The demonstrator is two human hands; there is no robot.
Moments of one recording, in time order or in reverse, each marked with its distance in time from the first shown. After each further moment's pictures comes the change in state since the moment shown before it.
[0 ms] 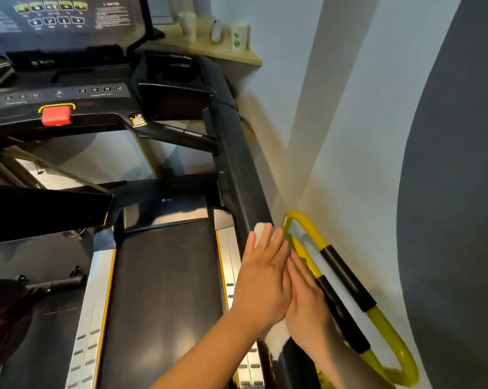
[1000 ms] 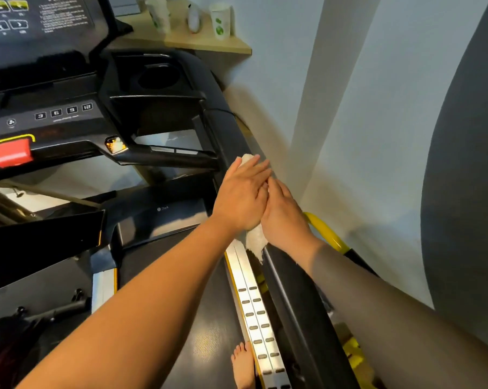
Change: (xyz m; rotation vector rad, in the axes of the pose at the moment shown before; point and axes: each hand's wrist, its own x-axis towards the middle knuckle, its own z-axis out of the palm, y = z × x) left_hand 0.197 -0.134 -0.044 0.141 -0.142 0.087; right_hand 0.222 -0.058 0.028 -0.091 -0.040 0.086
